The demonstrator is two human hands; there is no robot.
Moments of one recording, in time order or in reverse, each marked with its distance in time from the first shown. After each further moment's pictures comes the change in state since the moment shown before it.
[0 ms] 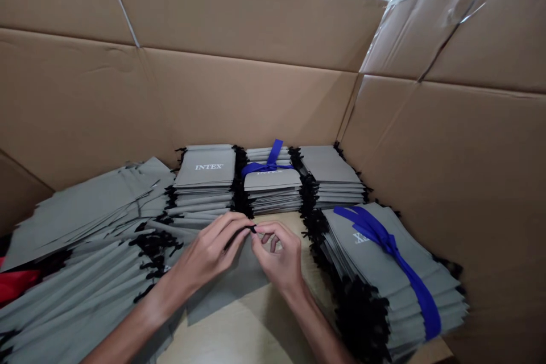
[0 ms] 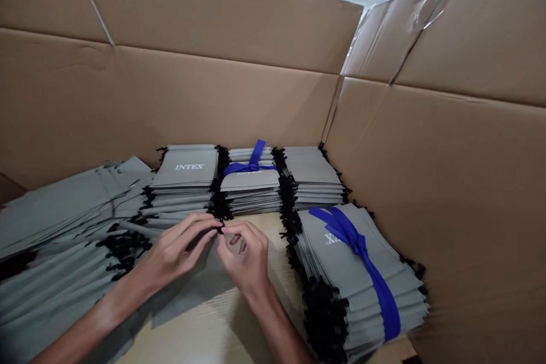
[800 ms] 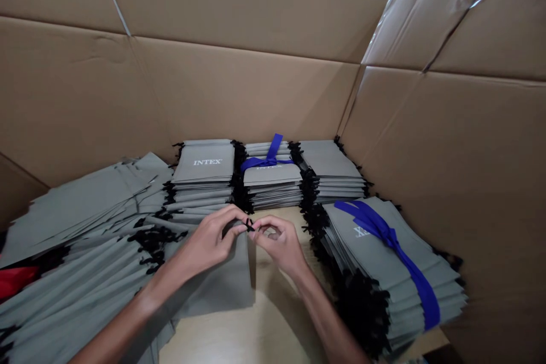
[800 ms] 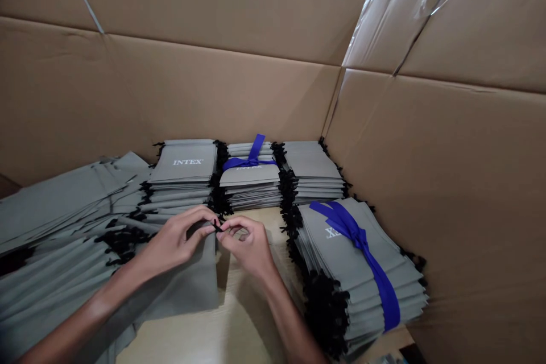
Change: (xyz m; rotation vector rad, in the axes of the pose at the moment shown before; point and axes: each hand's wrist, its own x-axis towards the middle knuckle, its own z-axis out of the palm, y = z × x) left_hand 0.008 -0.014 -0.004 -0.238 -0.199 -0.268; right_hand 0.011 0.011 -0.005 0.344 -0.202 0.412
